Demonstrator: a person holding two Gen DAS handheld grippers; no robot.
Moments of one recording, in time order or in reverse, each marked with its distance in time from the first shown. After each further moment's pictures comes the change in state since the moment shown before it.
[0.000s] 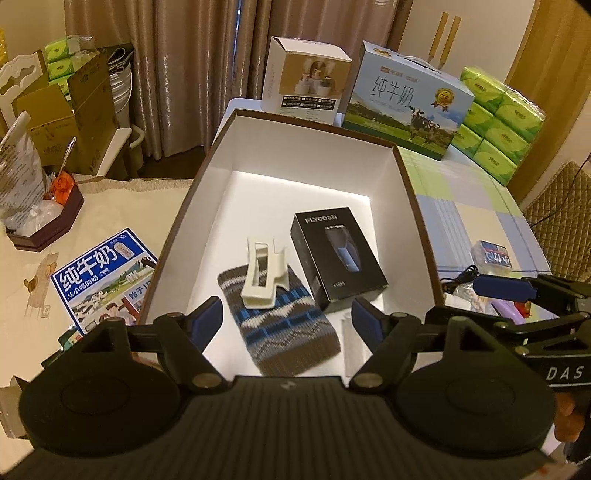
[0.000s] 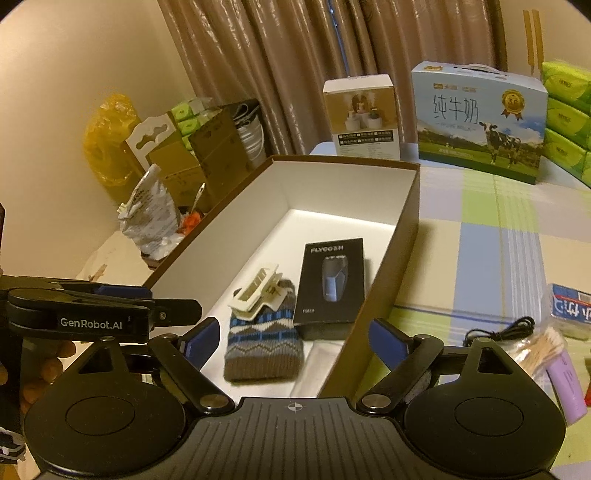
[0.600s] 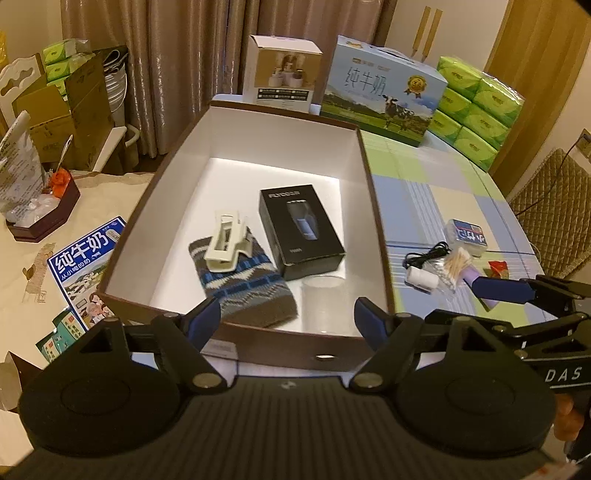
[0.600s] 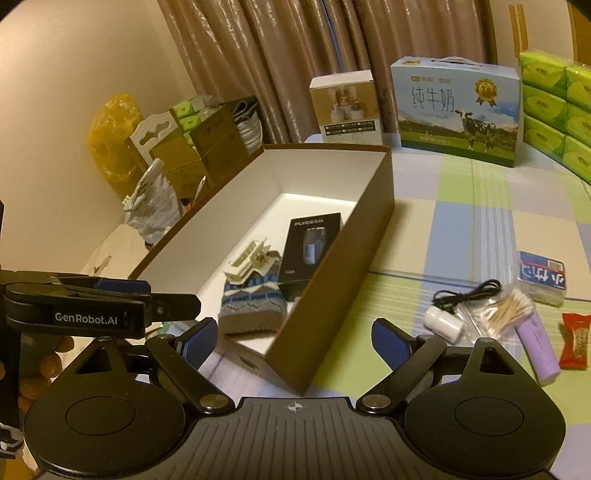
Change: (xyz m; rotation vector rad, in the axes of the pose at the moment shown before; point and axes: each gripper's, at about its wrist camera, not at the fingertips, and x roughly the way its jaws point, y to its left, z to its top) left arm -0.028 -0.049 -0.034 0.013 0.001 -0.001; right arm -0.052 -0.023 -0.035 0.006 0.012 0.009
